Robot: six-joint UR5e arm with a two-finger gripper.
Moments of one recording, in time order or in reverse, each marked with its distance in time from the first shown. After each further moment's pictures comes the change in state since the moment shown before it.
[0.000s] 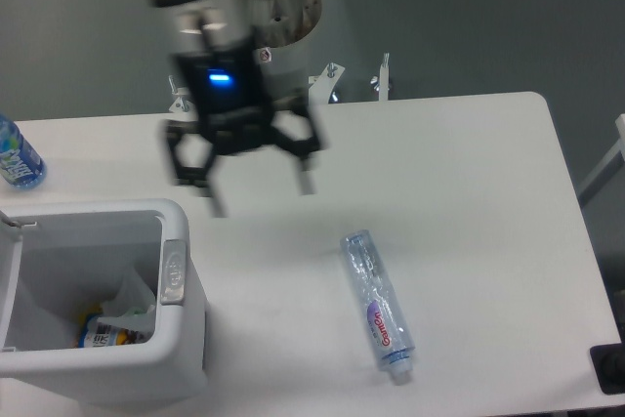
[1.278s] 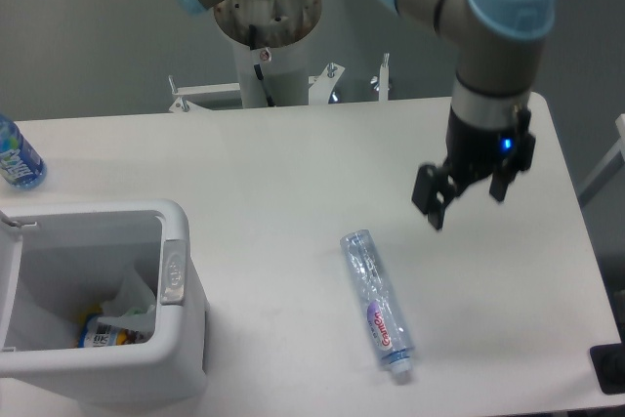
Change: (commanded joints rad) arm 0.244 -0.242 -0.023 -0.013 -0.331 0.013
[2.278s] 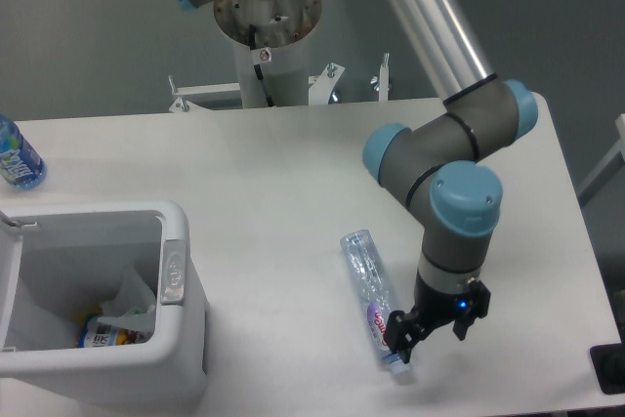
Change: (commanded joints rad) arm -0.118 -0.284 0.012 0.307 0.064 -0.040
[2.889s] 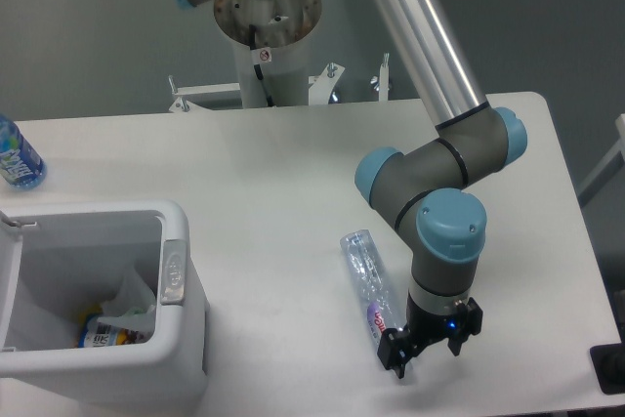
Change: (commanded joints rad) arm -0.011 -0.031 0.022 0.038 0.023 0.002
